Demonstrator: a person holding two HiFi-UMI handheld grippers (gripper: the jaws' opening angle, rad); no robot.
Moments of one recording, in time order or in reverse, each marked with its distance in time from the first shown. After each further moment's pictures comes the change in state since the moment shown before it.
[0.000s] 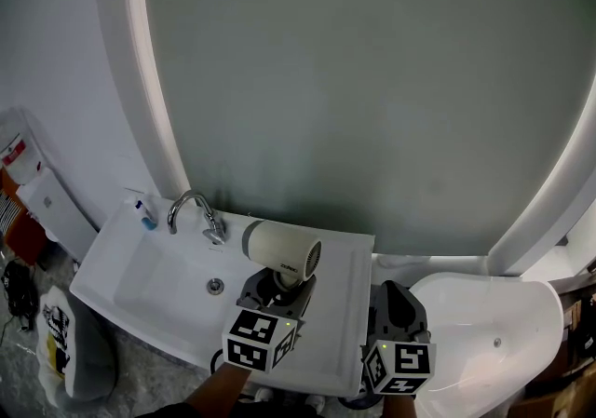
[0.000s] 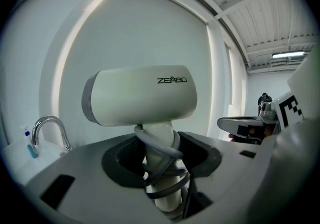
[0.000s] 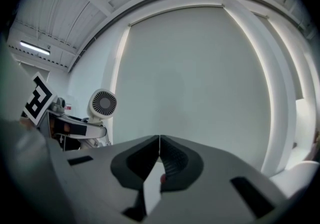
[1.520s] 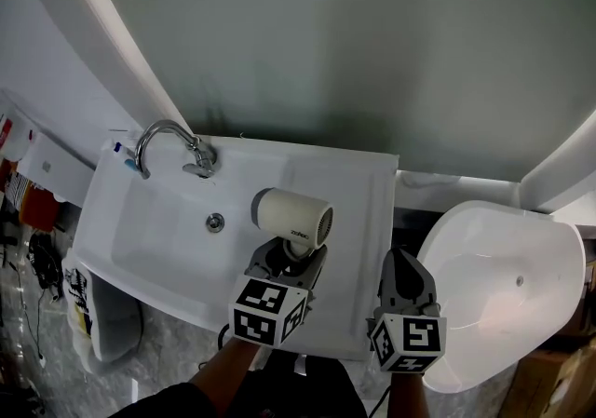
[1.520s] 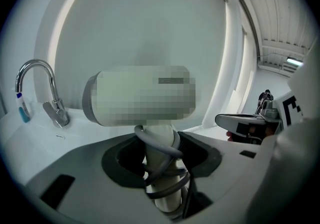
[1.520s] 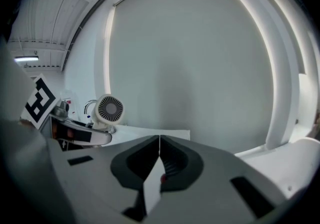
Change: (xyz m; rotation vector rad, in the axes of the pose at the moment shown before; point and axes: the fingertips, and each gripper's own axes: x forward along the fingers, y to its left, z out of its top) left arm 0.056 0.004 -0.128 -0.123 0.312 -0.002; right arm 0.038 -0.011 -0.124 0.116 0.252 0.041
